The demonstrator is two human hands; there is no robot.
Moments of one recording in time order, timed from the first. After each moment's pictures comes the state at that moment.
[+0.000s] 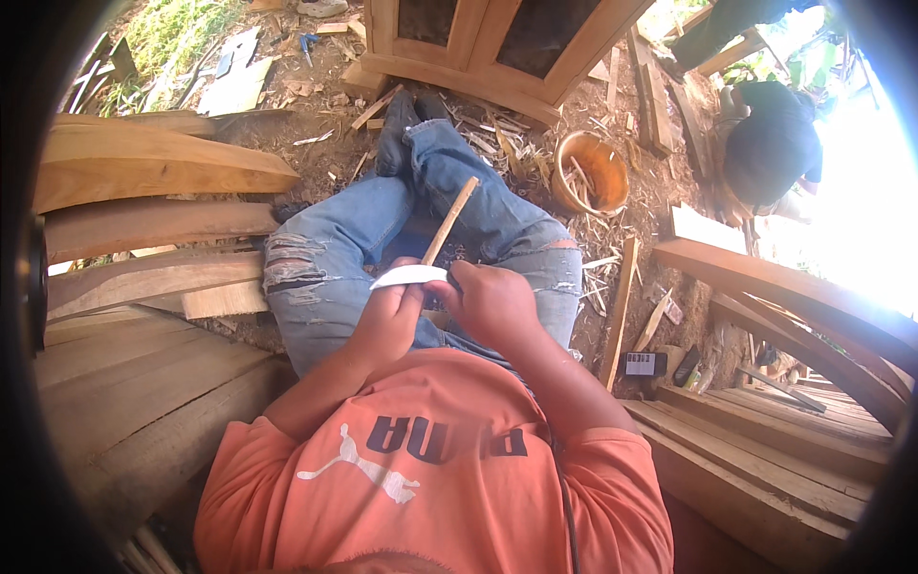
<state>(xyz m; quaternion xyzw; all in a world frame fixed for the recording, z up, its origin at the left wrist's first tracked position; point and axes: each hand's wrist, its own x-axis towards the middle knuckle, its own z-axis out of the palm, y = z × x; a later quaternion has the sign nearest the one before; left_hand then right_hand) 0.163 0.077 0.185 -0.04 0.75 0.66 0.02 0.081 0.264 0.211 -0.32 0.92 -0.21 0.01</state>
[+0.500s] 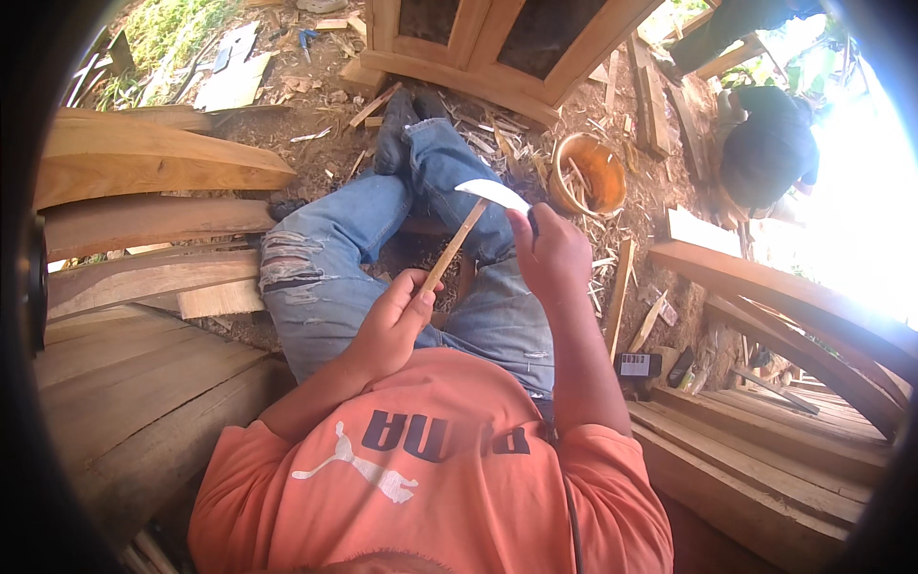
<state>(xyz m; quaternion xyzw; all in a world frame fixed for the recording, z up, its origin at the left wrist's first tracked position) 0.174 0.083 0.194 -0.05 0.63 0.77 0.09 0.019 0.295 0.226 -0.17 0.97 -0.18 -0.09</state>
